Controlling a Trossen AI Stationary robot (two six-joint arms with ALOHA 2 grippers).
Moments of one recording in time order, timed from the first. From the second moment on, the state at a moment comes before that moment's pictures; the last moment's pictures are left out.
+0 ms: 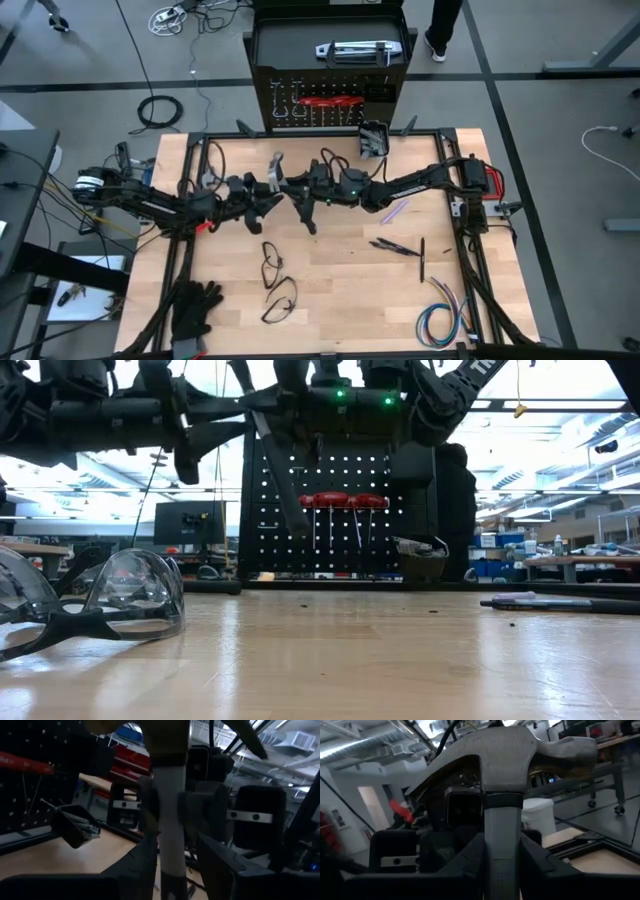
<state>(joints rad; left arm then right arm) -0.03 1.18 0.17 1.25 -0.27 -0.33 -0.07 1.94 1.15 0.97 0.08 0.31</state>
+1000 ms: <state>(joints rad) 0.05 1.19 0.24 1.13 -0.26 -0.25 -0.12 1.88 1.15 0.86 -0.05 0.25</state>
